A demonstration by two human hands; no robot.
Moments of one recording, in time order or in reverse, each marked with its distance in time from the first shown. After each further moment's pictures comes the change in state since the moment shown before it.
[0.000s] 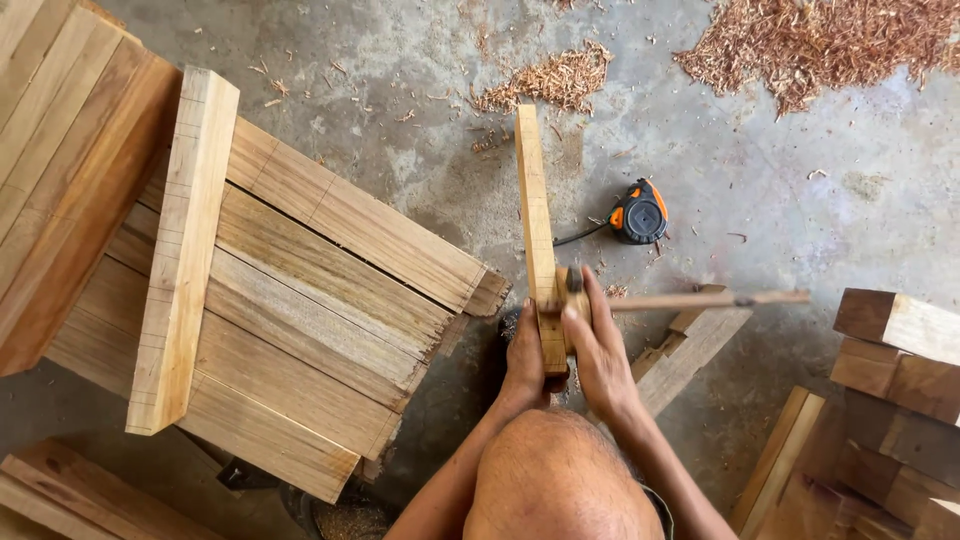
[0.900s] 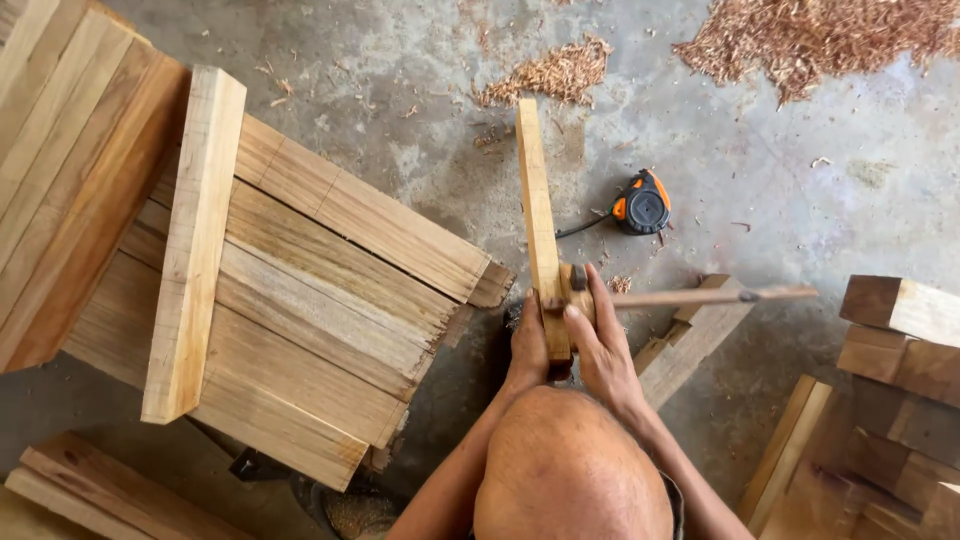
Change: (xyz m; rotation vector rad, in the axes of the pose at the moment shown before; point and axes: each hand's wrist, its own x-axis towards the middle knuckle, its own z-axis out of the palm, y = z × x) left_hand 0.032 -0.020 -0.011 0.010 -0.013 0.129; right_hand -0.011 0.010 0.002 0.008 -0.027 -0.072
